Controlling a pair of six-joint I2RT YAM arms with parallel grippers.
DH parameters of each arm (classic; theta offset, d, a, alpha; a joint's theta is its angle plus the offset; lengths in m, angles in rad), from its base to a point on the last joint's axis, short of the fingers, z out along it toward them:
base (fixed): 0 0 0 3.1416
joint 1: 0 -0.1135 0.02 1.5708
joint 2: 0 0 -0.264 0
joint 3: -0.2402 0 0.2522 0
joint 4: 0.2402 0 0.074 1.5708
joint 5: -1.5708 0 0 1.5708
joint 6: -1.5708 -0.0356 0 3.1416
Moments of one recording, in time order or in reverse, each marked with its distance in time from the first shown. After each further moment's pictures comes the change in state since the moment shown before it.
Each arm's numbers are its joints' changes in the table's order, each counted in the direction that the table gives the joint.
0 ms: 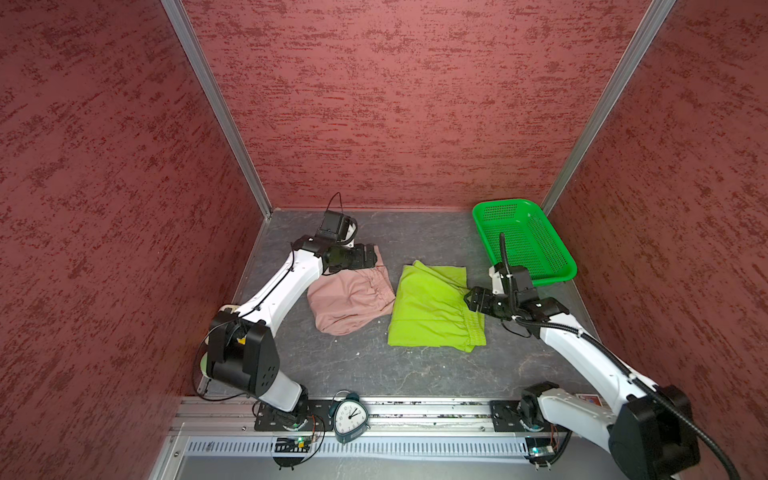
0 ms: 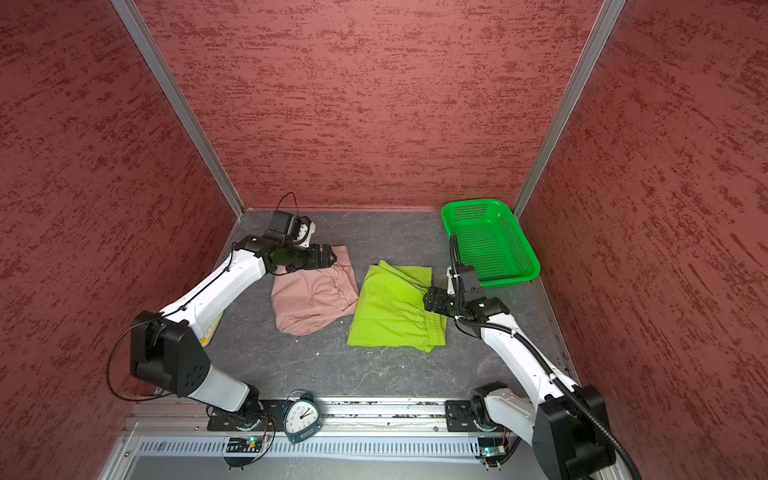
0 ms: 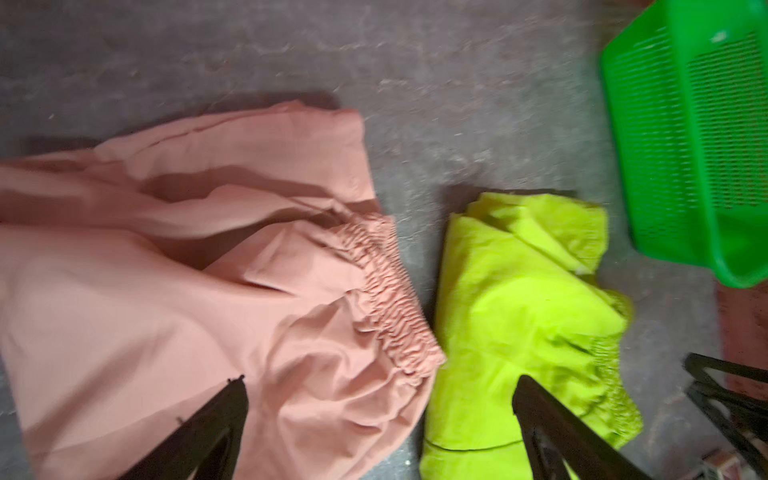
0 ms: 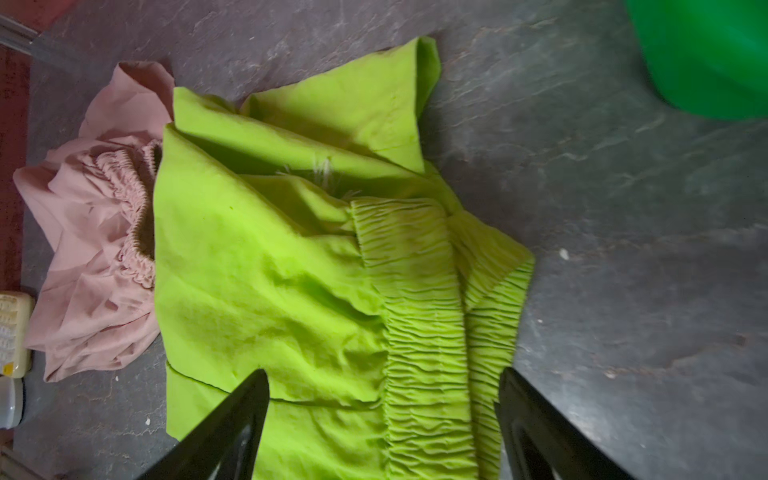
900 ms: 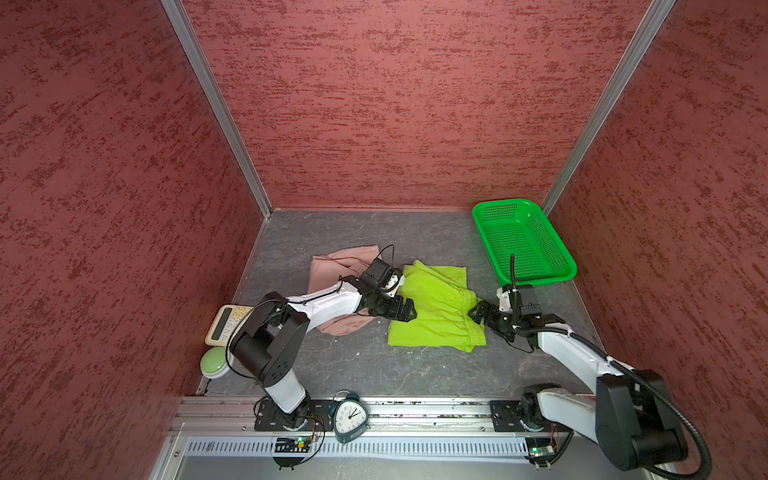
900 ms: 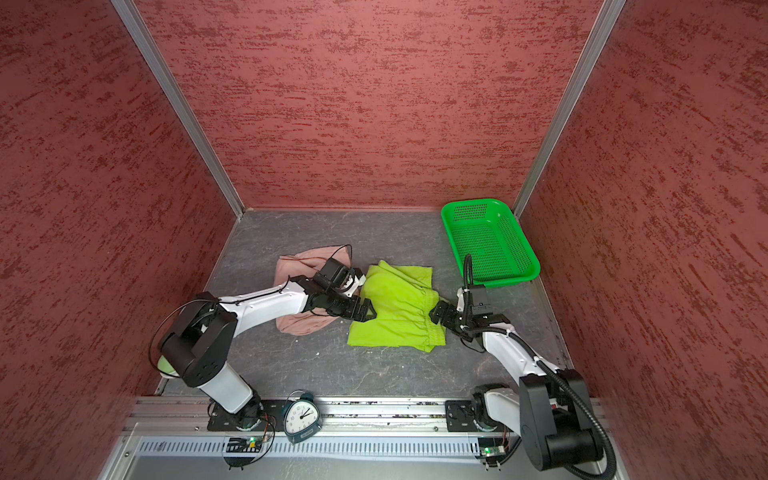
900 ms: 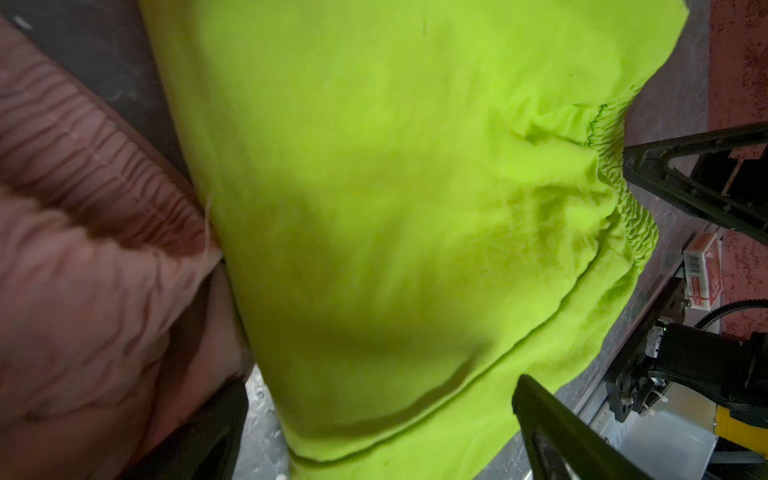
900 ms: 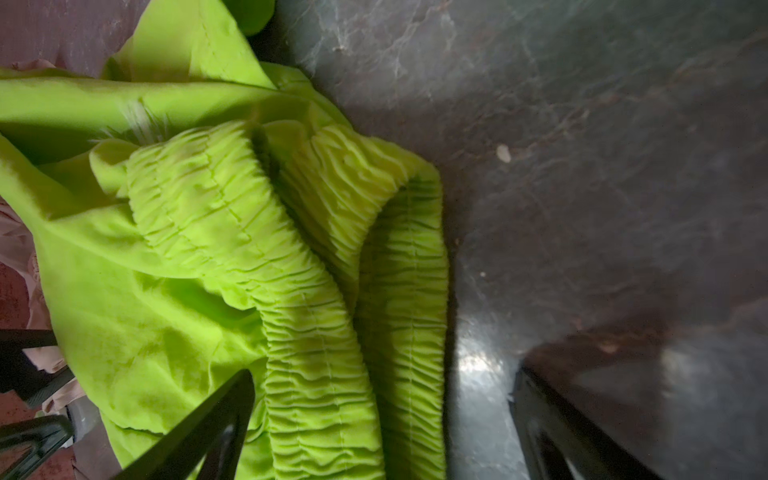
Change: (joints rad) left arm 0.301 0.158 0.350 -0.351 -0.175 0.029; right arm 0.138 0.091 0.221 -0.218 0.172 -0.066
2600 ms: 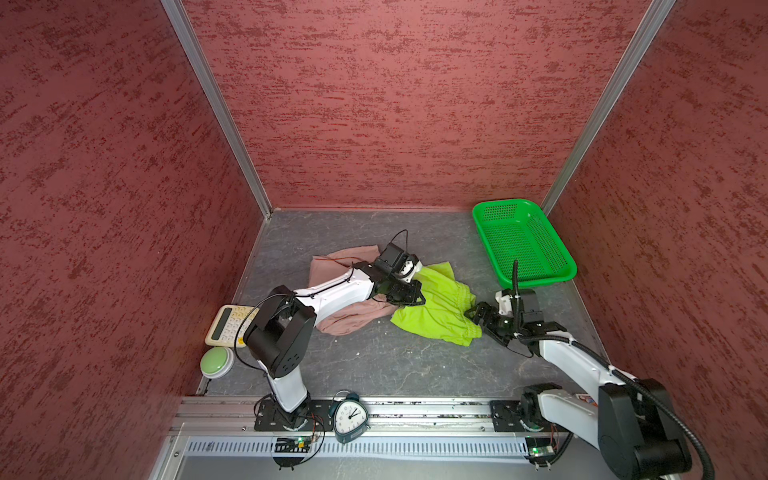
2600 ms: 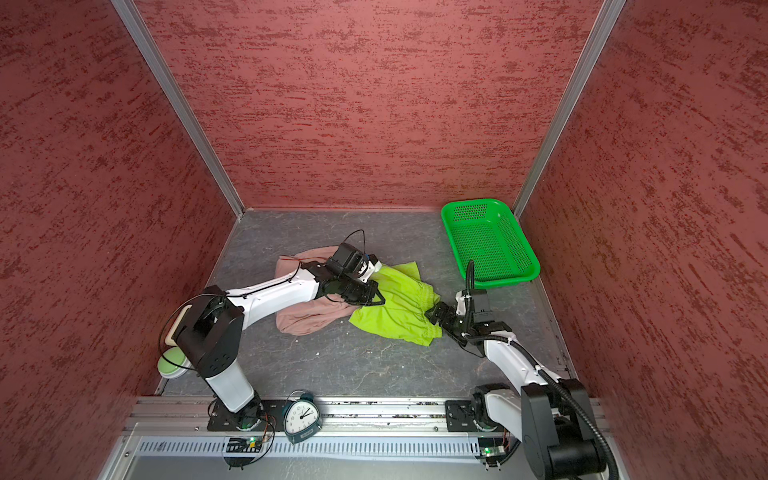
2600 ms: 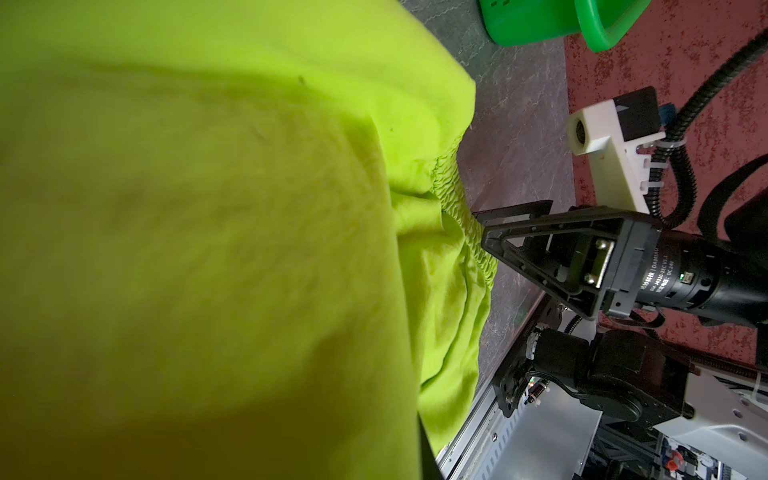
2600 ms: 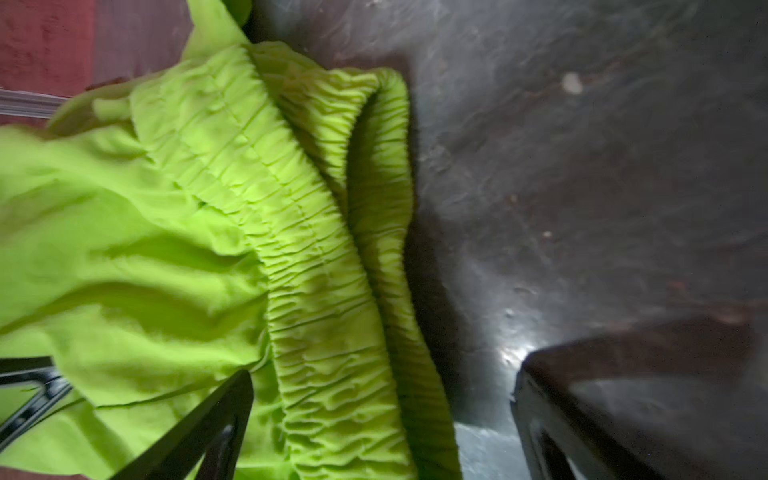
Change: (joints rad) left arm 0.040 0.060 -0.235 0.083 -0.120 0.122; right arm -0.006 -0.053 0.084 -0.108 0.142 -0.151
